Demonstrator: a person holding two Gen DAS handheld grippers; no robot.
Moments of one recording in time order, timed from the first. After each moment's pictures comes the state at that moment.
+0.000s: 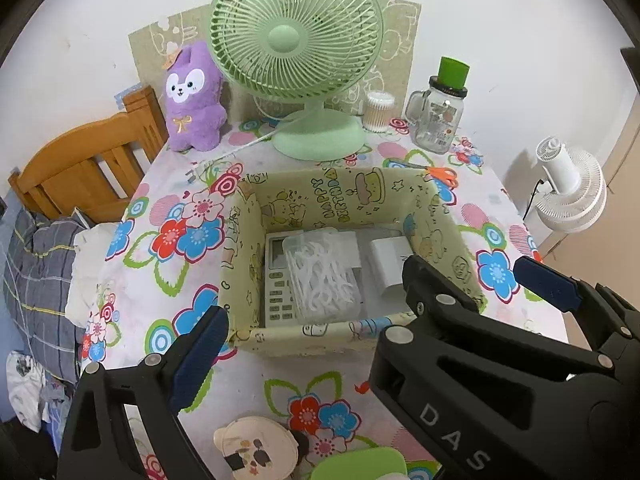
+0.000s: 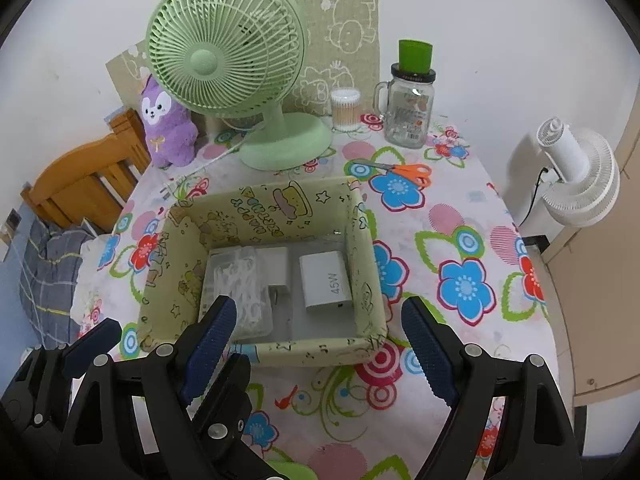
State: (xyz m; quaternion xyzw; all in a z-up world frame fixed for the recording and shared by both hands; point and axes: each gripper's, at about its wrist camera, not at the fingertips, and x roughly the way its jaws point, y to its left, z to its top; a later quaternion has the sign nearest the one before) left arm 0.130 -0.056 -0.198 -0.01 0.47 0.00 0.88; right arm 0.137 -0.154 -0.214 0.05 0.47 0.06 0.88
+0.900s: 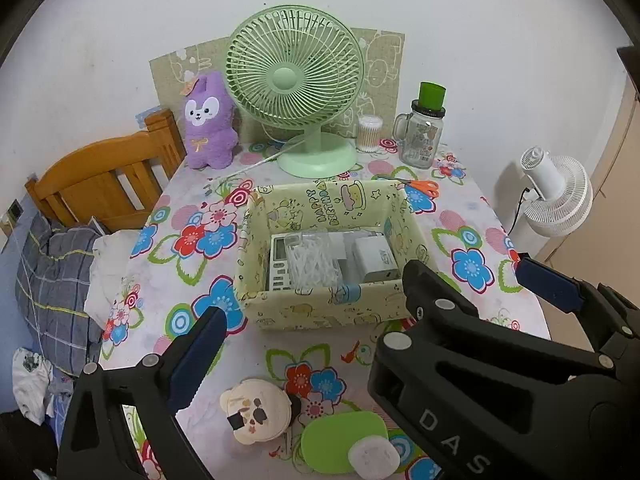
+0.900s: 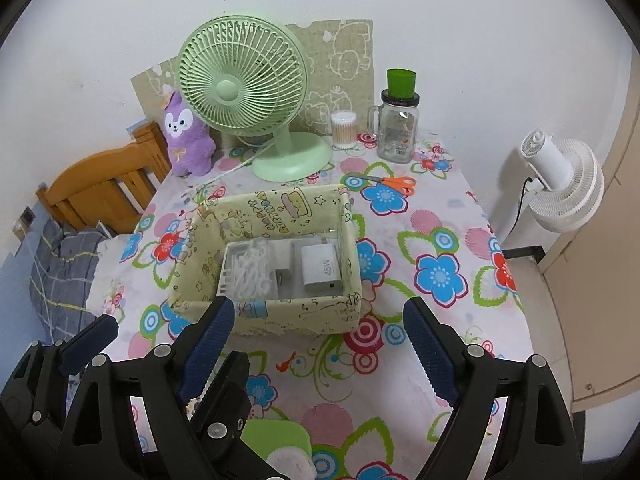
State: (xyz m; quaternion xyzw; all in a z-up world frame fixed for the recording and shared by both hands) left arm 0.071 -0.072 -0.162 0.00 0.43 0.01 0.90; right arm 0.078 -0.171 -0.177 0.05 0.44 0.08 0.89
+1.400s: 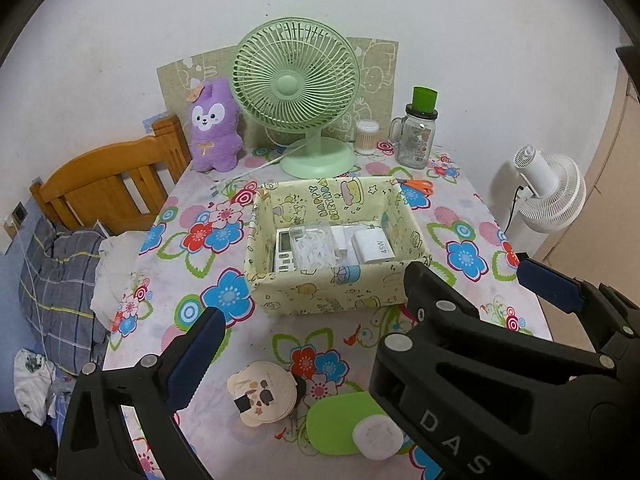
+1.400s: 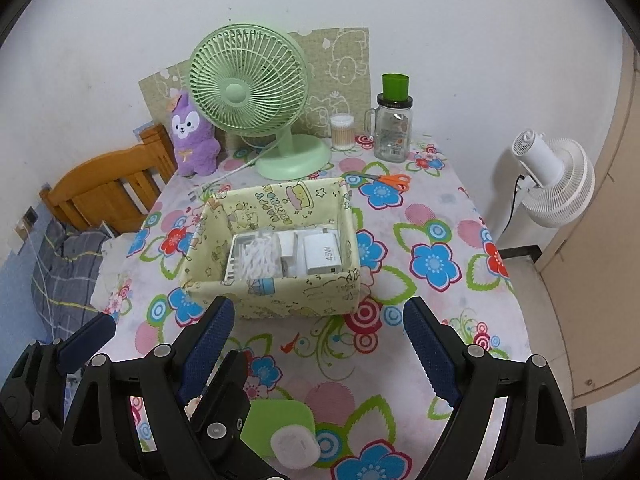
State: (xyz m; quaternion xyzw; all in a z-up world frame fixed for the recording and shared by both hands) left arm 0.040 -0.070 -0.158 0.00 0.42 0.01 0.91; right arm 0.046 -0.169 -0.173 0.05 0.43 0.07 0.90
